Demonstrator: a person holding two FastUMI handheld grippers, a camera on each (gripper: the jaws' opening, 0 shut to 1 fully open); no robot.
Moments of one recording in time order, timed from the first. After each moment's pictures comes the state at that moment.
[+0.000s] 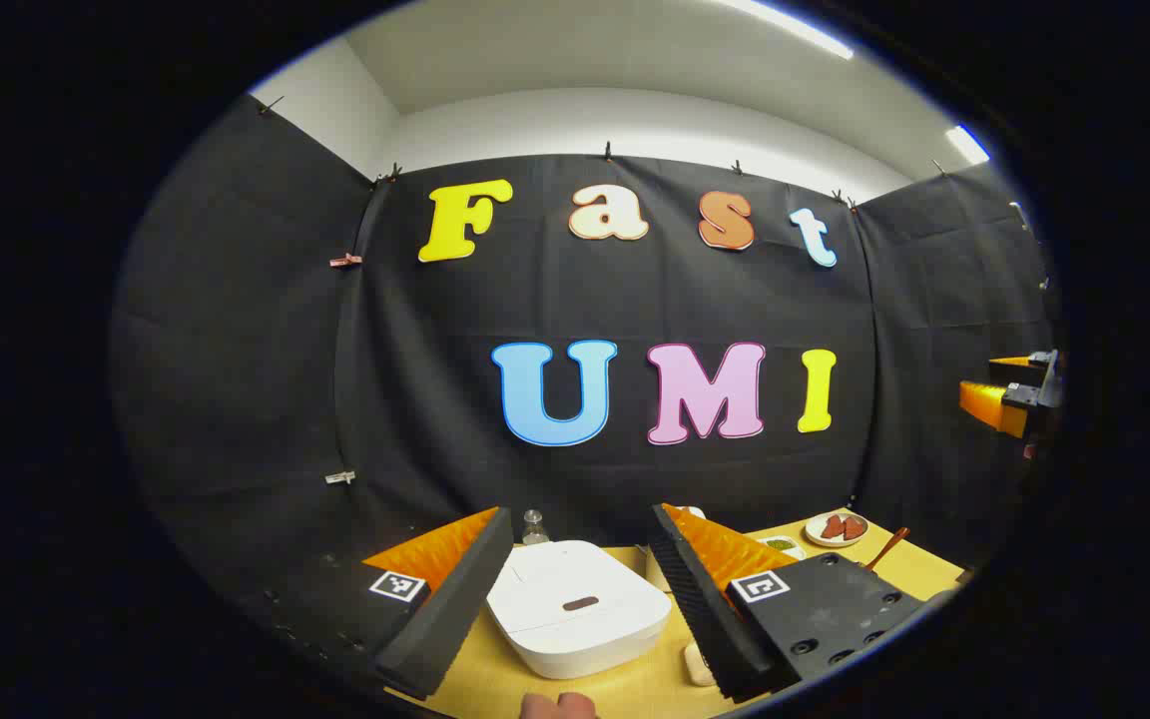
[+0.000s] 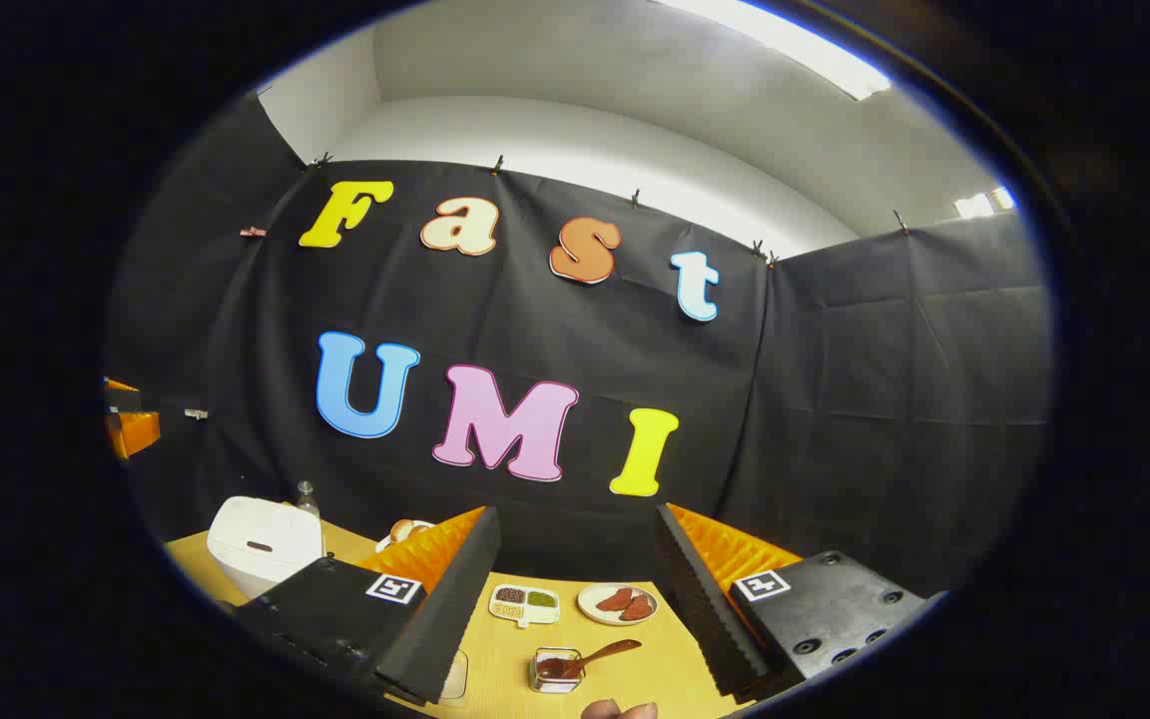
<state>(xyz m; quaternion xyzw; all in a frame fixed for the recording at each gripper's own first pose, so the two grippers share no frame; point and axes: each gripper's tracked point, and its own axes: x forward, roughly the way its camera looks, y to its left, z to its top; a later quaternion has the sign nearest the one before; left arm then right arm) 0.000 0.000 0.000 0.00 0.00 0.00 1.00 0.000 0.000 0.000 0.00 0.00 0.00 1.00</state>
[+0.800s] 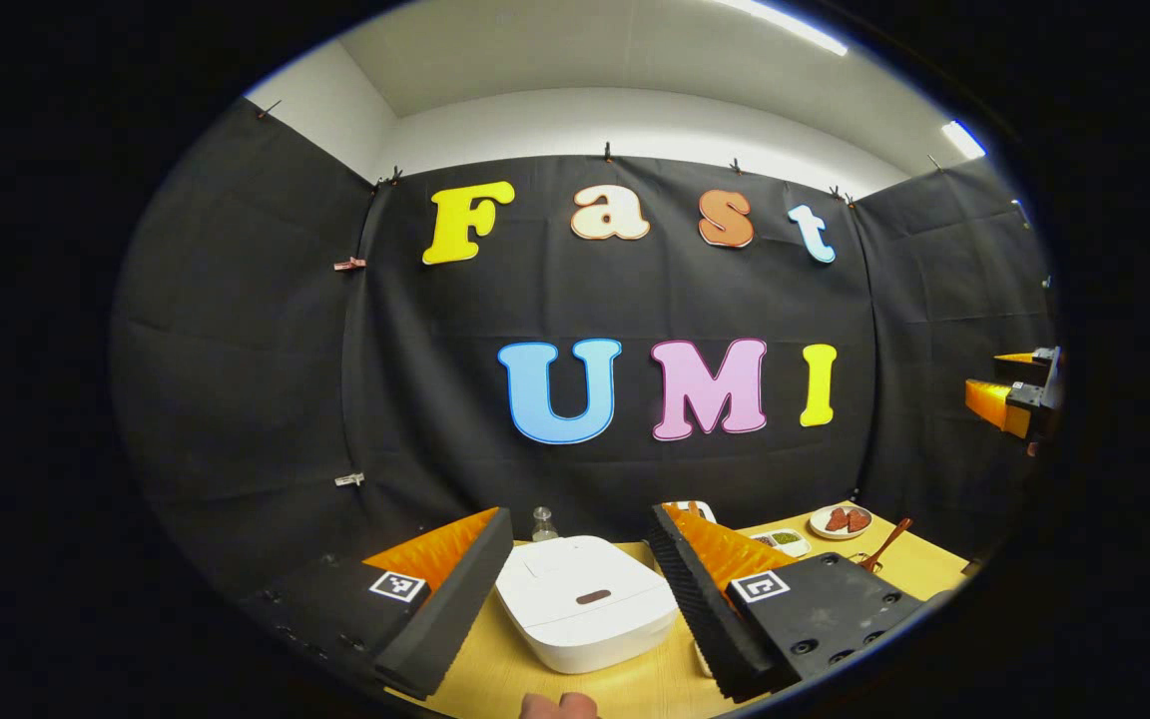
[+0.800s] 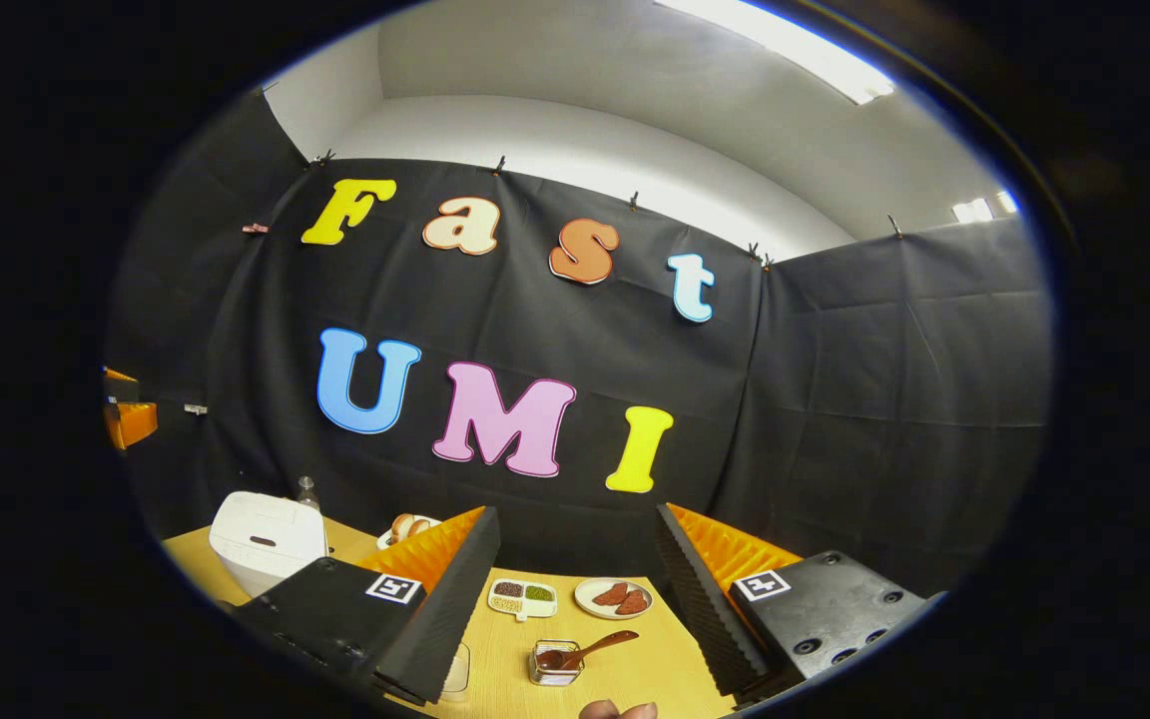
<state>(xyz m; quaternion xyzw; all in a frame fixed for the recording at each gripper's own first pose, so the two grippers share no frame) -0.014 0.011 -0.003 0.01 0.00 0.00 1.00 -0.019 0.007 -0.004 -0.01 0.00 -0.01 1.00</state>
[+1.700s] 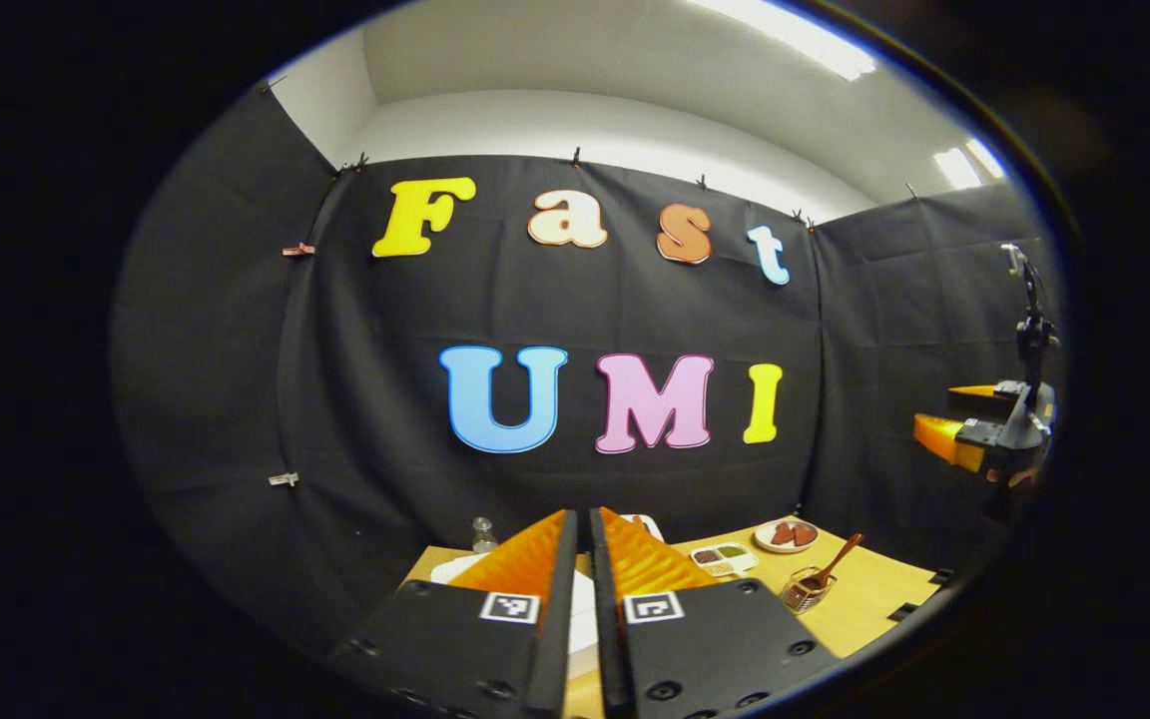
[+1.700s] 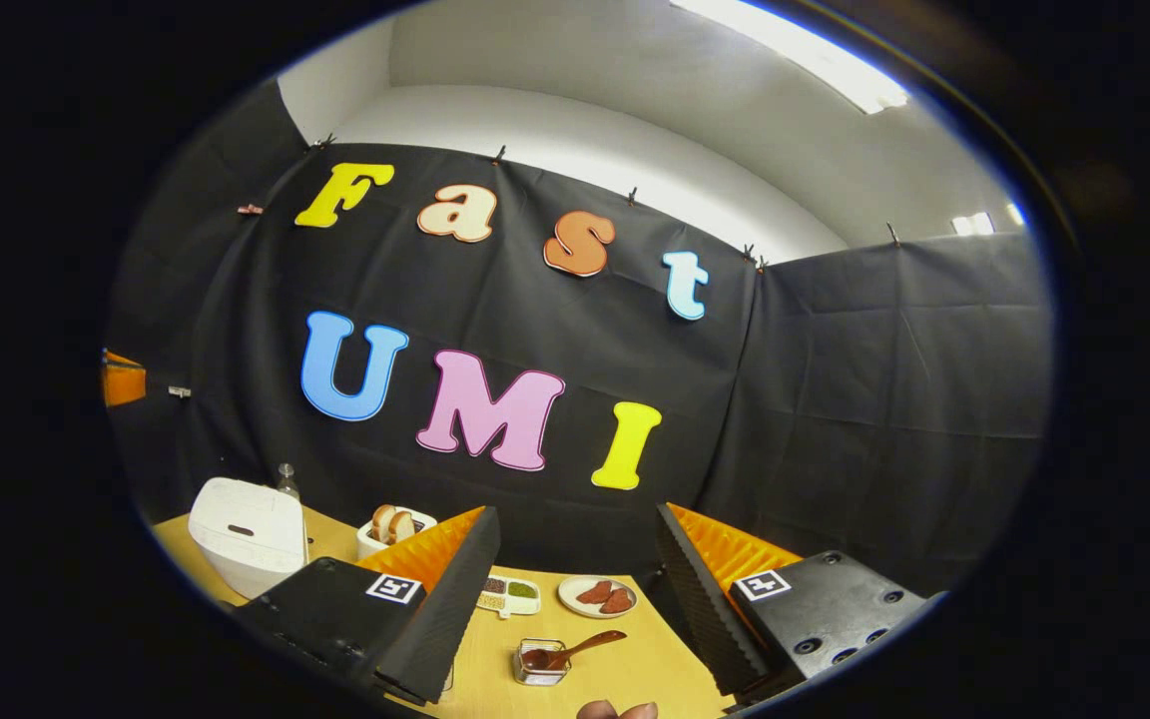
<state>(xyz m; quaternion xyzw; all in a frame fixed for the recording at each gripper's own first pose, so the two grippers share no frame) 0.013 -0.014 0.009 -0.03 -0.02 -0.11 0.99 -0.004 0.010 -0.020 -0.04 0.00 -0.03 1.00</state>
